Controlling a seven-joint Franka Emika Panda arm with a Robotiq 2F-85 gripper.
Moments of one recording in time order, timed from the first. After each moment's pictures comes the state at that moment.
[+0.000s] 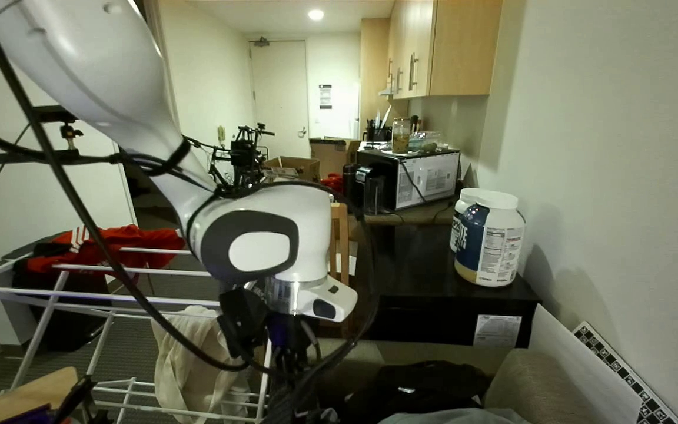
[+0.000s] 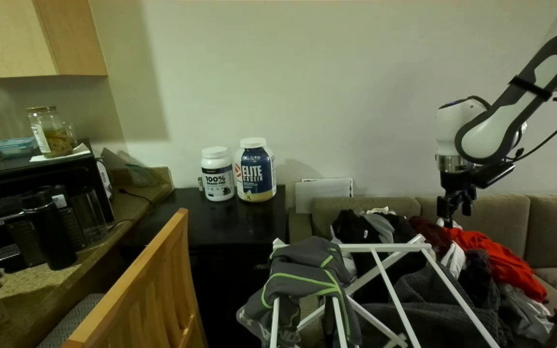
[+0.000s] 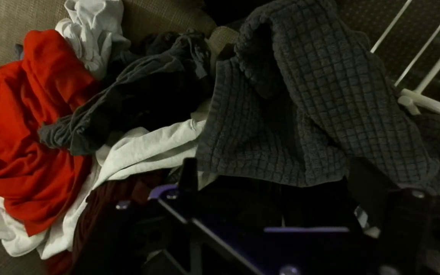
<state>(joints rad) -0.16 0.12 -0.16 -2.57 -0.18 2.52 0.18</state>
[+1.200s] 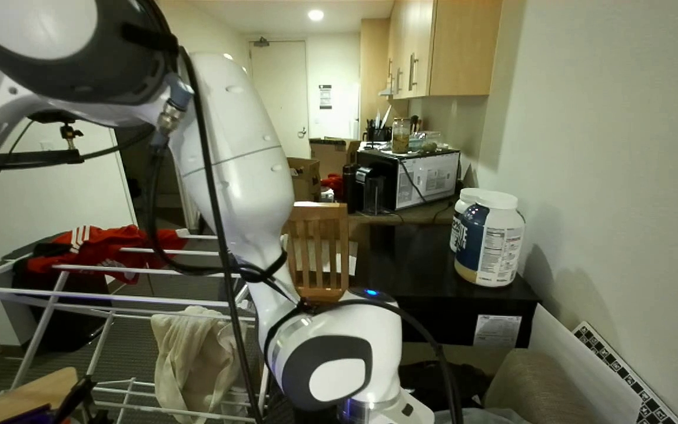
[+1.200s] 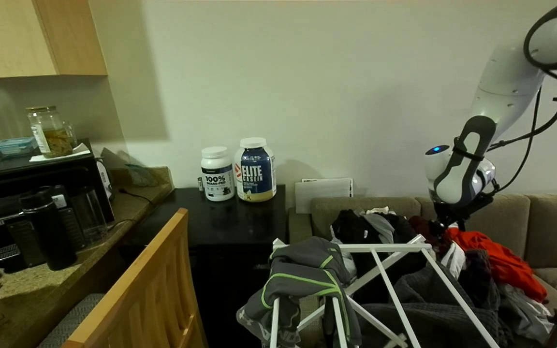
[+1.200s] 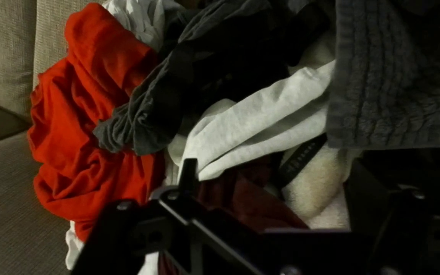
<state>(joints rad) -0.15 0.70 -0.36 -2.24 -0.15 2.75 0.26</state>
